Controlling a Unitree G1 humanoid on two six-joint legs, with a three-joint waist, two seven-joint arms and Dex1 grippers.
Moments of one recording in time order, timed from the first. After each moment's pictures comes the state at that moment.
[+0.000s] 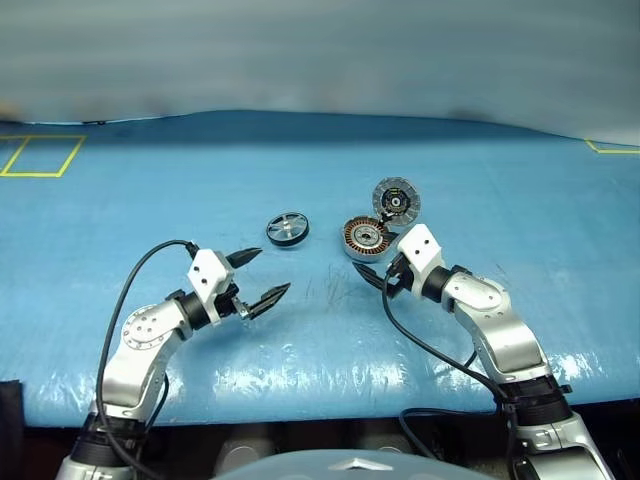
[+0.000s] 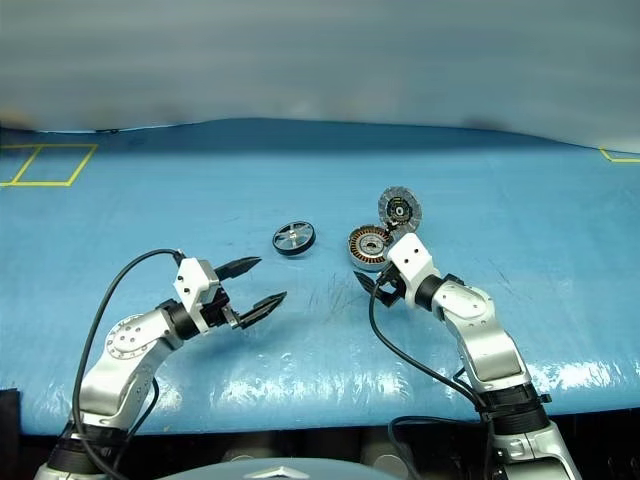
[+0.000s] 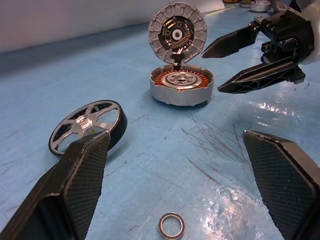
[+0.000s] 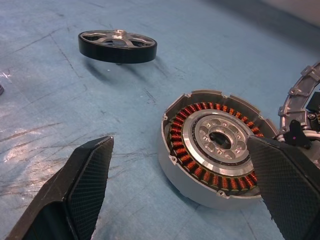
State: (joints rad) left arm 0.01 0.45 -0.04 -0.21 -0.32 0.12 -0.78; right arm -0.18 -0.46 0.11 -0.14 0.12 0.34 0.60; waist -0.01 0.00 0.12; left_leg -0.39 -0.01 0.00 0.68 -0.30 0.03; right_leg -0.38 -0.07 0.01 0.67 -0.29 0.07
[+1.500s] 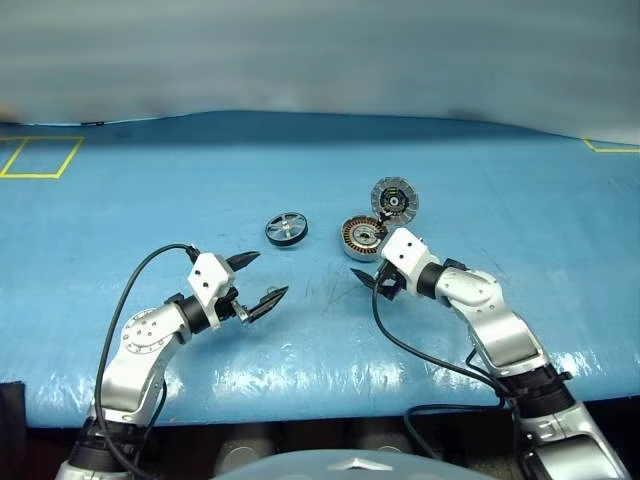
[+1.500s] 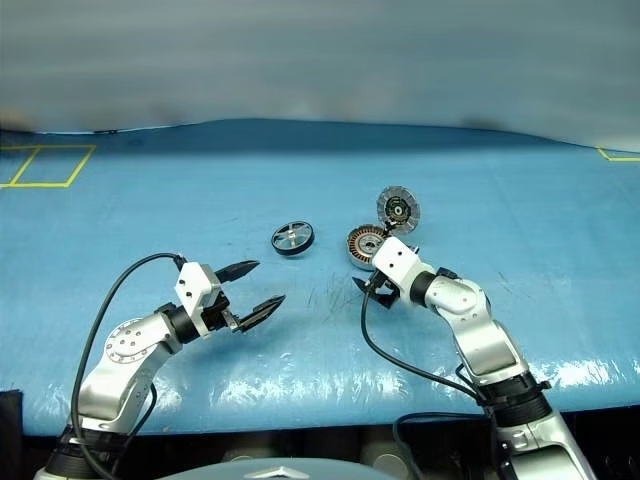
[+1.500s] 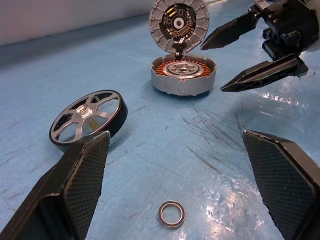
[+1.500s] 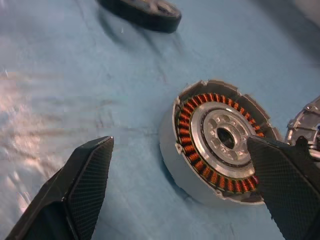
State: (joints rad) left arm 0.03 0.46 -0.05 -0.21 -0.29 0.12 -0.76; right arm -0.32 -0.64 0.33 -0.12 -0.16 0.31 0.69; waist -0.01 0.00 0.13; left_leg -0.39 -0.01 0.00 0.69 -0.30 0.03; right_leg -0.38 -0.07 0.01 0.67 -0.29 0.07
